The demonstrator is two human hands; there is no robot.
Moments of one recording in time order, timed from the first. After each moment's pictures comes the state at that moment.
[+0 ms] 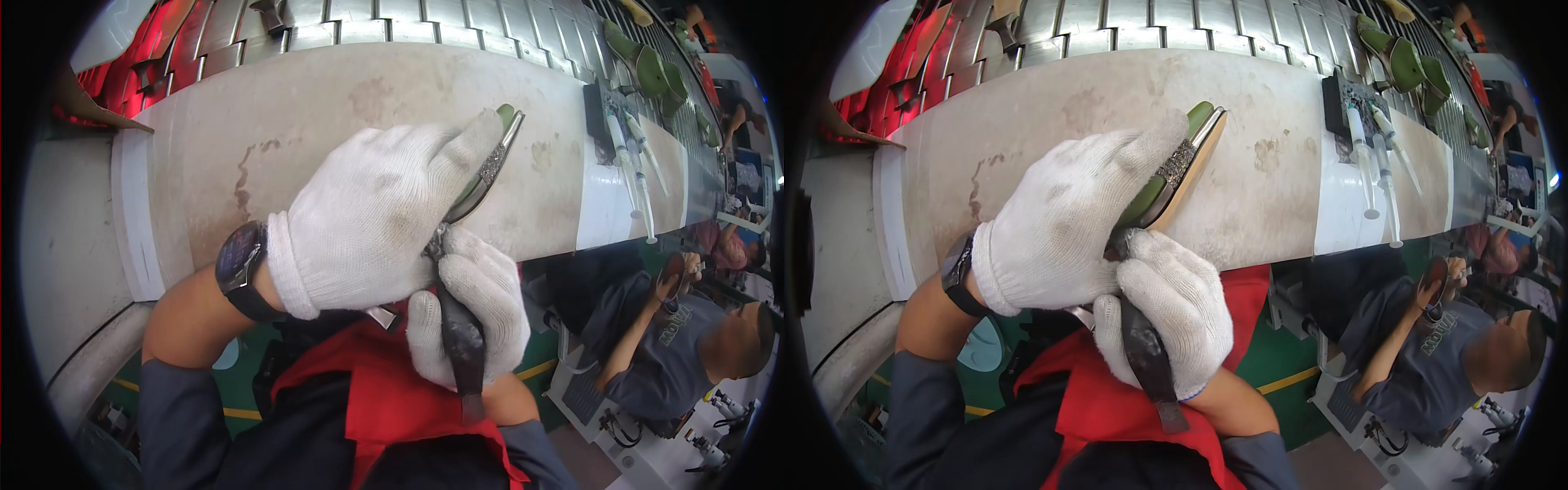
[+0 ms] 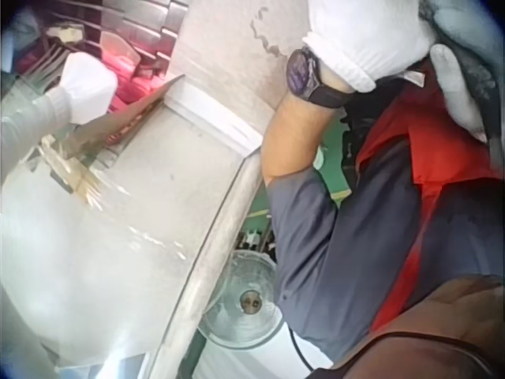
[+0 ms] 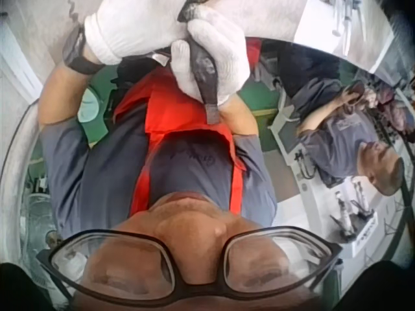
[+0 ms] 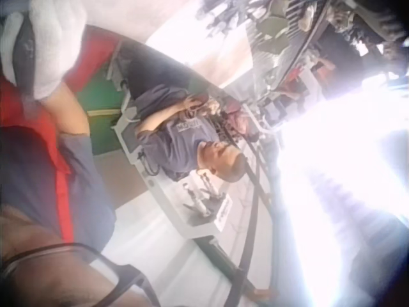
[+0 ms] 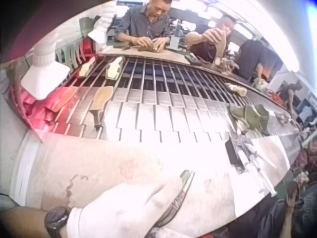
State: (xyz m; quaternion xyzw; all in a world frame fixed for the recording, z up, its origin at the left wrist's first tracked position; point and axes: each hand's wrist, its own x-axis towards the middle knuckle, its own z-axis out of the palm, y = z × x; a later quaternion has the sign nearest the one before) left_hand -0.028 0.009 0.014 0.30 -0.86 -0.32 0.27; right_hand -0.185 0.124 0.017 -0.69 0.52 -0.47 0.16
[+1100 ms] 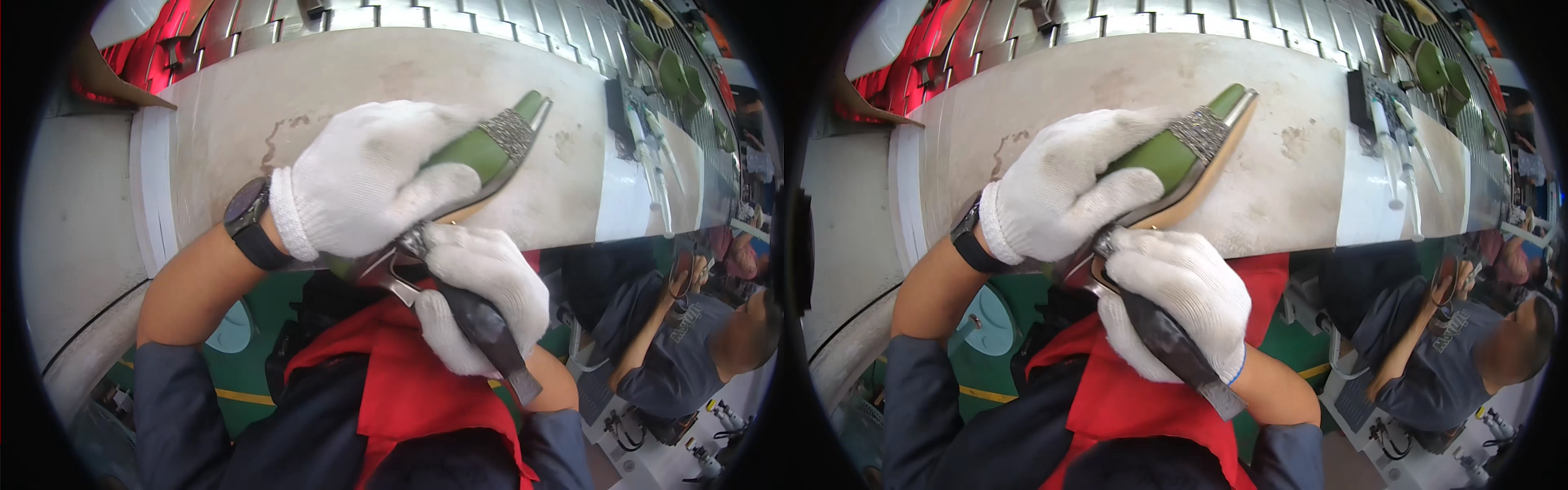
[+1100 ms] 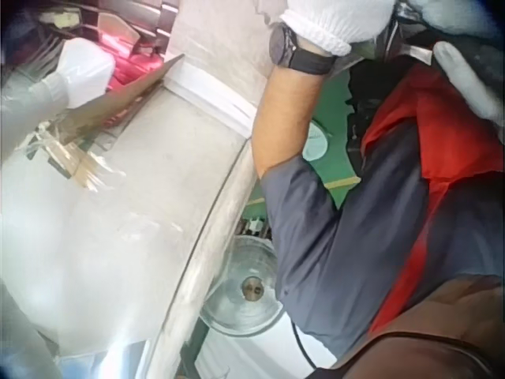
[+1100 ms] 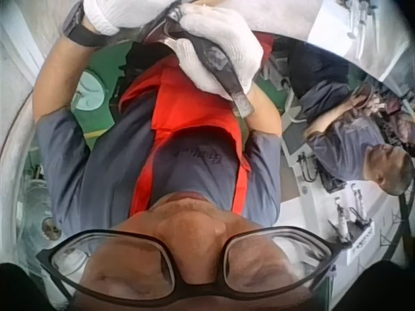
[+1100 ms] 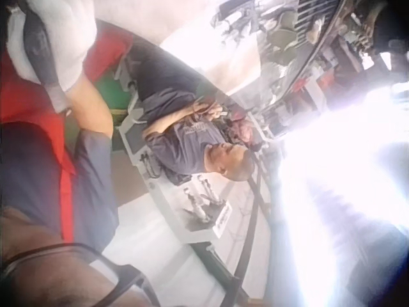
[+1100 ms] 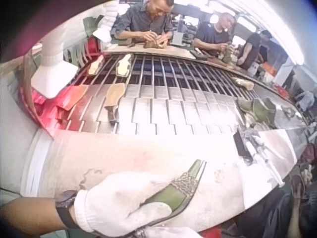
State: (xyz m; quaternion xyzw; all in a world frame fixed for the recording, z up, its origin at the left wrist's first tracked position) left_hand -0.009 -0.013 0.001 0.28 -0.83 -0.39 0.27; right_hand -0.199 0.116 0.016 -0.70 0.44 -0.47 0.31
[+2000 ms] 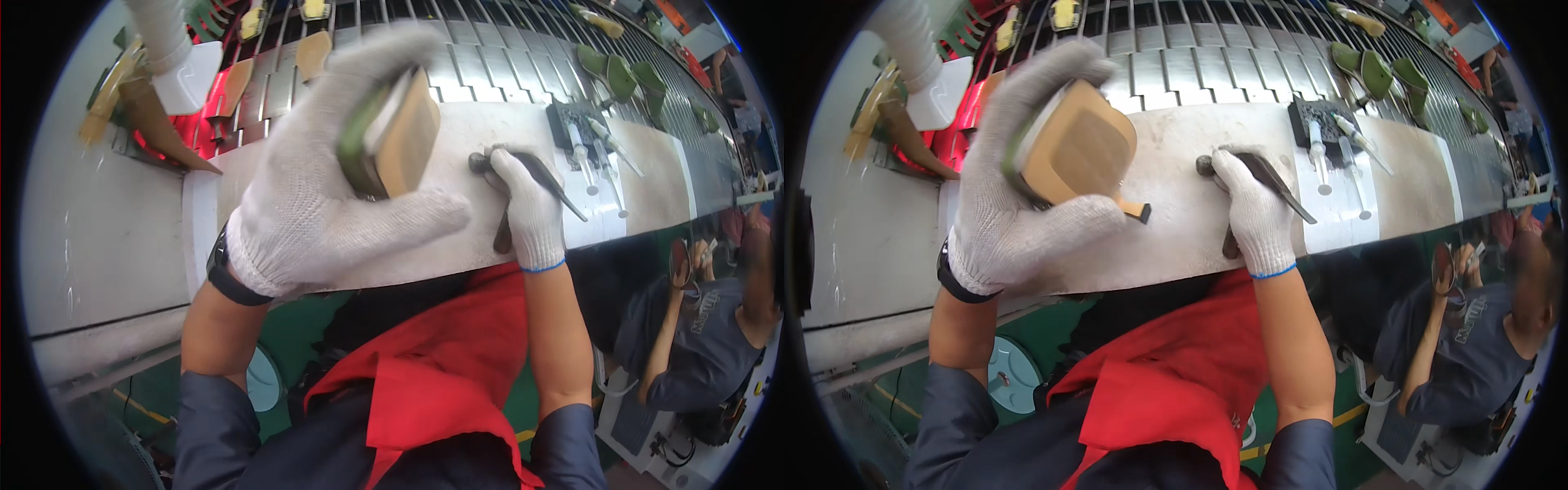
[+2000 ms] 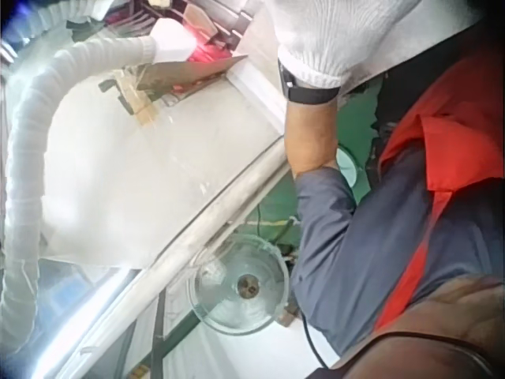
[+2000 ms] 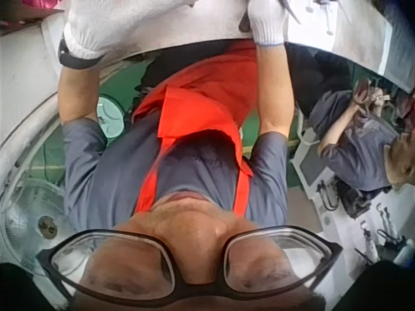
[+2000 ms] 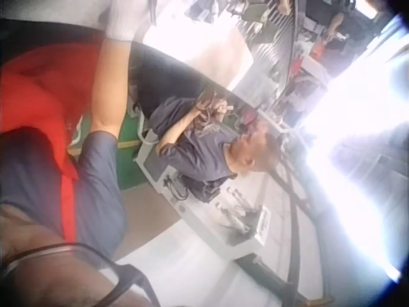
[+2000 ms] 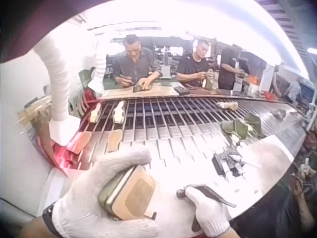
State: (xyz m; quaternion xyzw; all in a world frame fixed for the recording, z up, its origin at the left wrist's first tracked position) left_hand -0.027 0.006 0.102 0.29 -0.76 -0.29 0.50; right_hand -0.281 0.037 -0.002 -0.40 0.58 -0.56 0.43
